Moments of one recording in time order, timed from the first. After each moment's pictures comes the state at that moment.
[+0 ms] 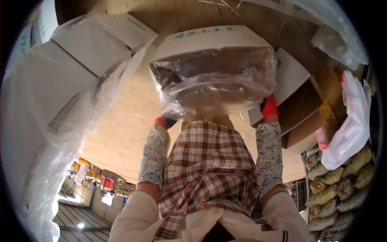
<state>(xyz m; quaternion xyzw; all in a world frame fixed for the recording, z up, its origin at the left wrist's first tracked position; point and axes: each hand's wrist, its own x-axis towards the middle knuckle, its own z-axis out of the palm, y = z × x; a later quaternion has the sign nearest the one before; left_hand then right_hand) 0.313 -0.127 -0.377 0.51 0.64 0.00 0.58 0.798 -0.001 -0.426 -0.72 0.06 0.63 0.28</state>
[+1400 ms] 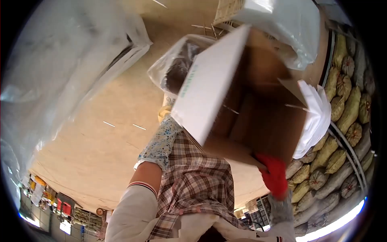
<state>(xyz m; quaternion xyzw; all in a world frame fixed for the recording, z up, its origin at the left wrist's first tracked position) 0.485 -0.087 -0.433 0.67 0.61 0.08 0.42 0.694 0.069 0.022 -0.51 -0.74 0.41 -0.17</state>
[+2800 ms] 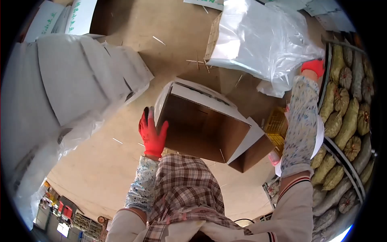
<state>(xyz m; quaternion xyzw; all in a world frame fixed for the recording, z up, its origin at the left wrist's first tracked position) 0.394 0.082 -0.138 0.44 0.85 0.14 0.25 0.769 0.517 -0.123 -0.63 -0.55 0.12 0.54</state>
